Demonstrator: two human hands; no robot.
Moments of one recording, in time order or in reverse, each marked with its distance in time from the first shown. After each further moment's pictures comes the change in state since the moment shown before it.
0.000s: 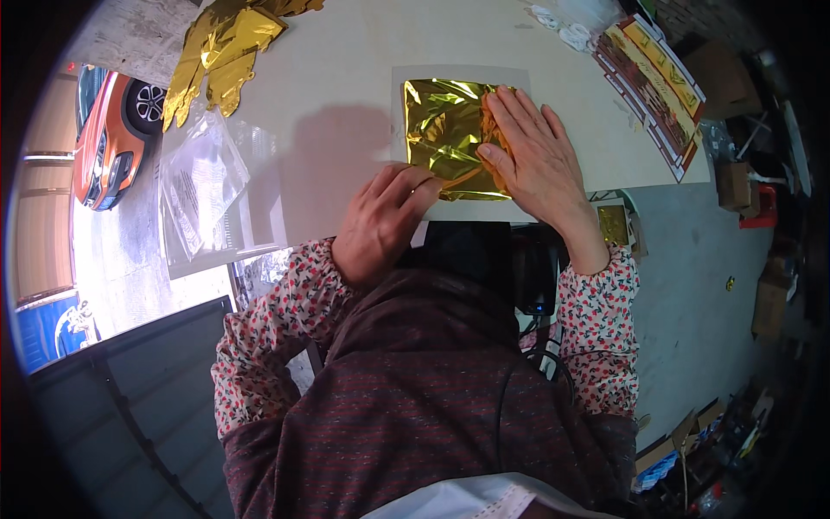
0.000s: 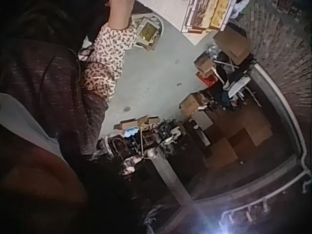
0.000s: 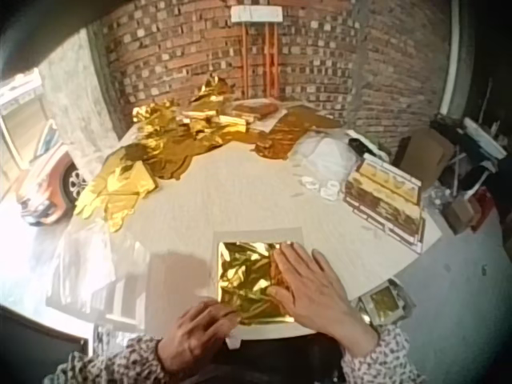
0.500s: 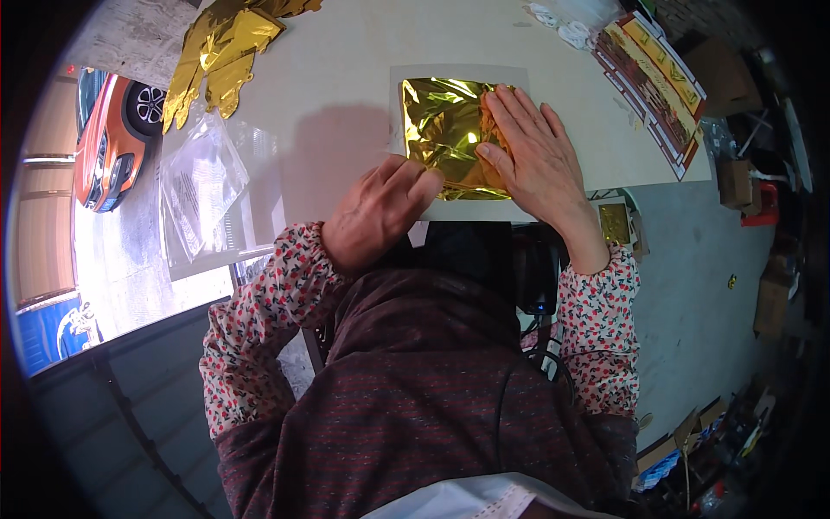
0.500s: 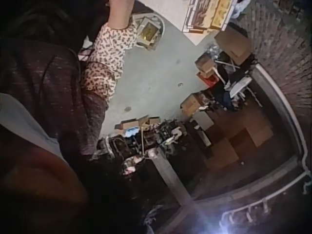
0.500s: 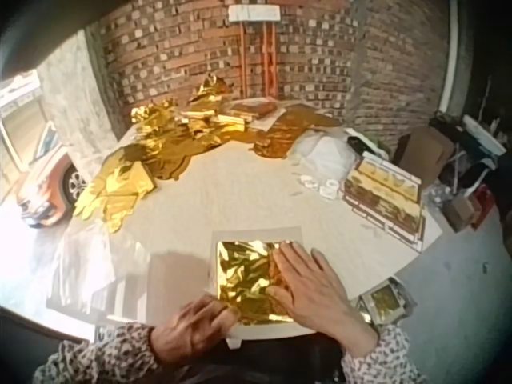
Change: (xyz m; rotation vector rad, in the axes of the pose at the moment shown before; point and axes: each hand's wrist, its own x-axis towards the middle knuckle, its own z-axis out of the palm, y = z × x) left_hand 0.013 -0.010 -0.012 0.035 -0.111 0.101; right_hand 0.000 0.000 0.000 0.004 0.012 0.002
